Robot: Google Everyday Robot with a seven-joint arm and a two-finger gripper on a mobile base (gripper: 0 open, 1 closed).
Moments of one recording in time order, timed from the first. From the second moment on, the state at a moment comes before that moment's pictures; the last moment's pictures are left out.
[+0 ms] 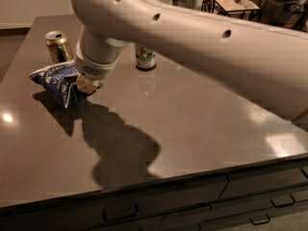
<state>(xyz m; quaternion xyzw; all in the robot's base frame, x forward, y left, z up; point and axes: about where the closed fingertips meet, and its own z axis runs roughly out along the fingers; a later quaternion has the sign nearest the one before) 0.551 0.166 0.897 -0.66 0.69 0.06 0.28</state>
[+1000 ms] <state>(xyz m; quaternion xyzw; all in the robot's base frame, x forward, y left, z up) 0.566 0.179 0.888 -0.65 0.70 0.05 0.30</state>
